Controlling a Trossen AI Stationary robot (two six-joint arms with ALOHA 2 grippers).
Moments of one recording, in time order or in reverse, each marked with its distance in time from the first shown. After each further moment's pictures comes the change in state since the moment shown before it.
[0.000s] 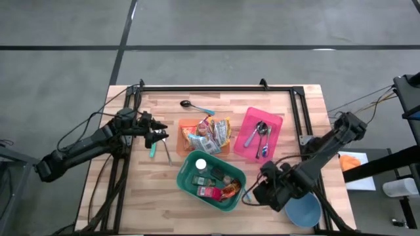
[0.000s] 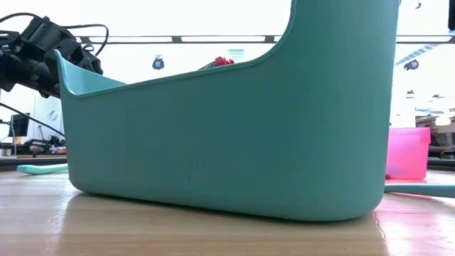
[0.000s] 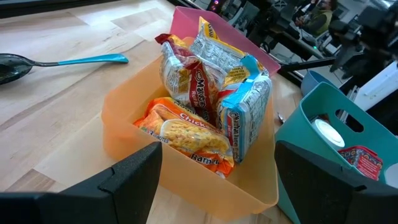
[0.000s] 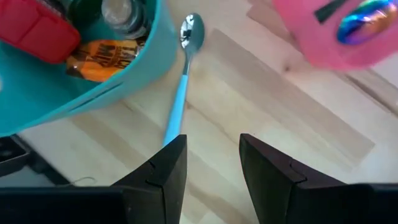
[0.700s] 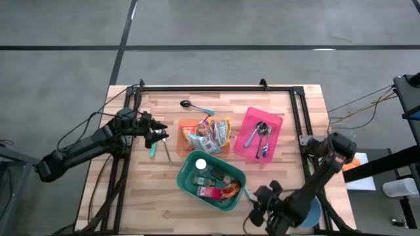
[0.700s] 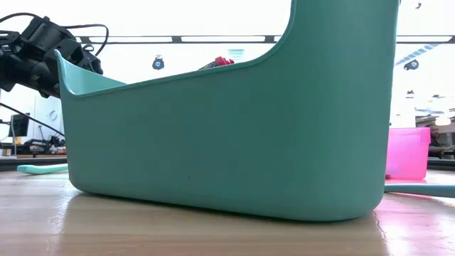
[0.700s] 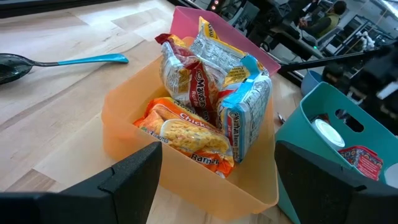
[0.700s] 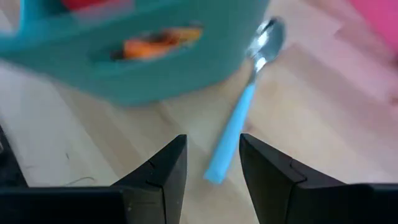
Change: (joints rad) left arm 0.000 0.000 0.000 0.000 0.000 0.000; right arm 0.187 0.298 -0.048 0.312 0.377 -0.011
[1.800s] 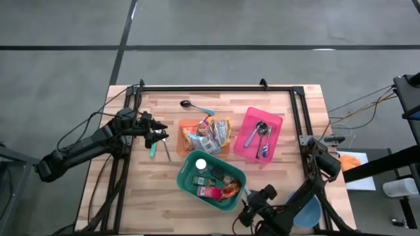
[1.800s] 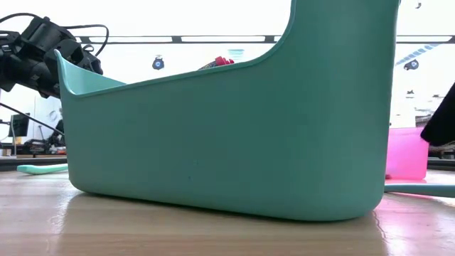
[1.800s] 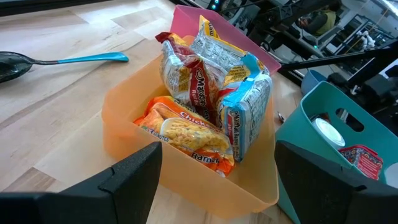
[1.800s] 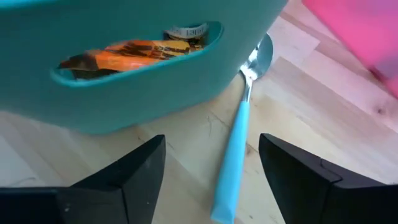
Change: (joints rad) left arm 0.000 0.000 0.000 -0.005 0.000 0.000; right arm -0.032 0.286 0.279 -0.277 0.070 0.134
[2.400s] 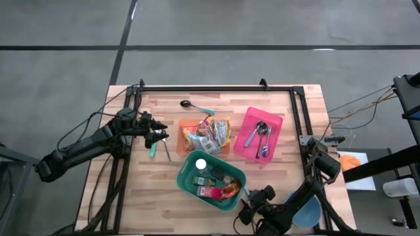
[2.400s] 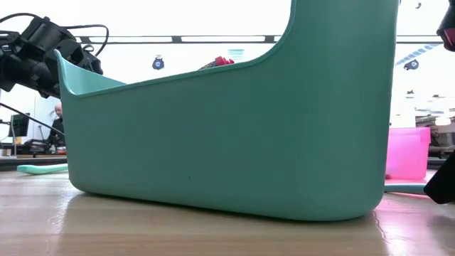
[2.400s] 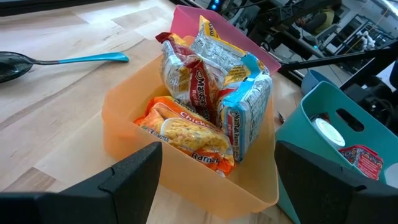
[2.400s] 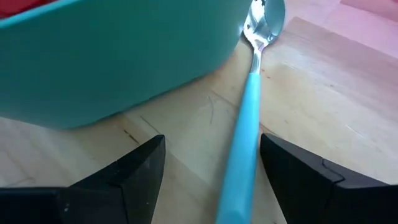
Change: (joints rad) left arm 0.000 0.000 0.000 0.000 0.000 0.000; right arm 0.010 0.021 -0.152 0.237 0.034 0.087
